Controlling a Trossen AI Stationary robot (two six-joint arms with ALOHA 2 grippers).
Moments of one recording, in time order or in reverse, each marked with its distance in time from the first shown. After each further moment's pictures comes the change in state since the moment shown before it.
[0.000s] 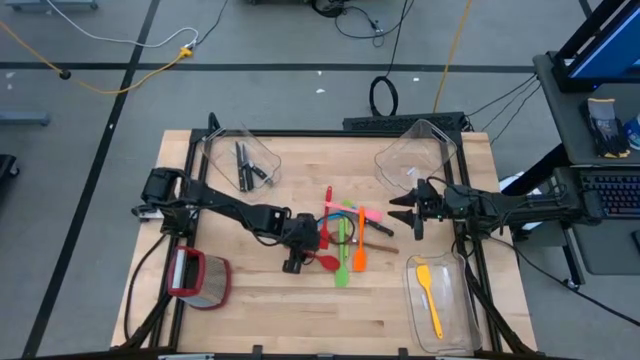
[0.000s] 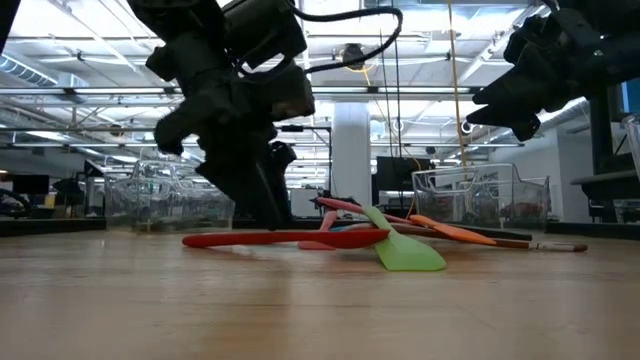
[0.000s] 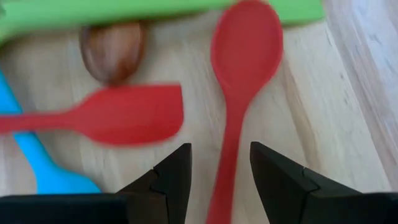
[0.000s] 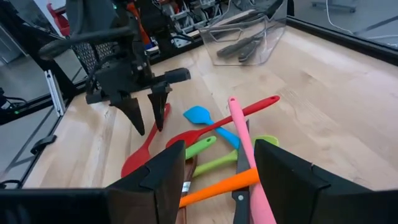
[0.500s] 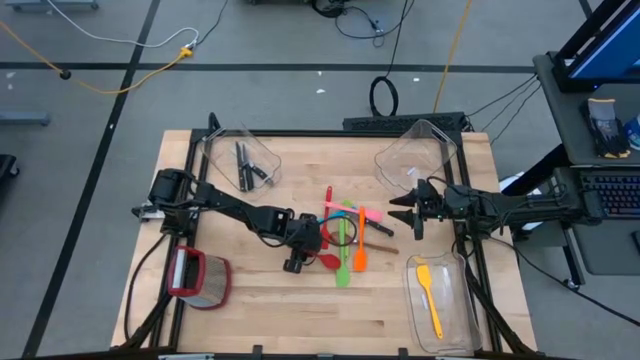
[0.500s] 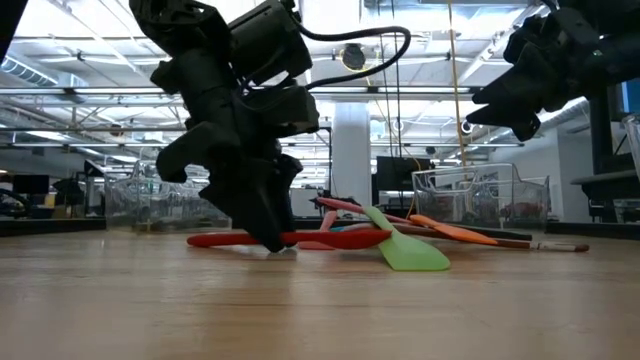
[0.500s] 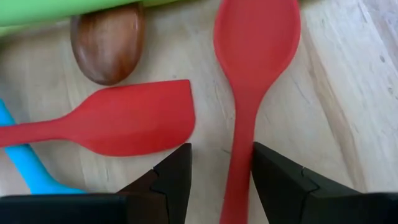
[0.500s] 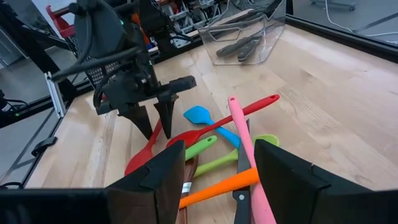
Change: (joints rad) left arm 0.000 0.070 0.003 0.033 -0.020 0.076; right arm 0.000 0.001 0.000 0.002 0.003 0.008
